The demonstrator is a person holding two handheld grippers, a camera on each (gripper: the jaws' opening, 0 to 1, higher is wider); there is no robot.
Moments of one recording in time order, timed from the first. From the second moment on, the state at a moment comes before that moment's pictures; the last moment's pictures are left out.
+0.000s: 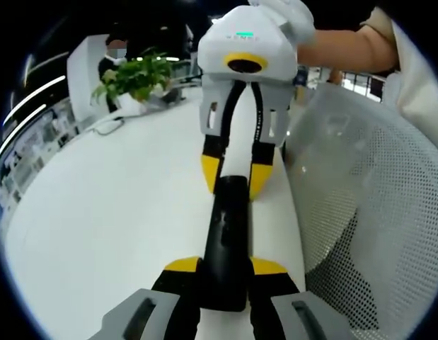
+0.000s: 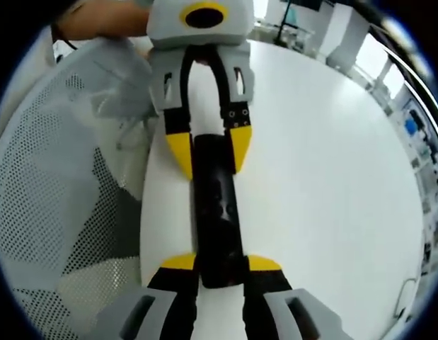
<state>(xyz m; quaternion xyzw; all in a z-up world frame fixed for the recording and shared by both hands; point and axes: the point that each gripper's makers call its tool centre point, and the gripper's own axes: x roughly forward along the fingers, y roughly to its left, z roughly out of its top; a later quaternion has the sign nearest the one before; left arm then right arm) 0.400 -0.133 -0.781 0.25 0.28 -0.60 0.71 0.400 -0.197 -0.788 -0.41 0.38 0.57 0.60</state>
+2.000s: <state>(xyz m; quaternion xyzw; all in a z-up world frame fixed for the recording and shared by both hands) 0.508 -0.129 -0.743 0.31 0.26 -0.58 0.71 0.506 -0.193 -0.749 -0.40 0.33 0.56 0.65</state>
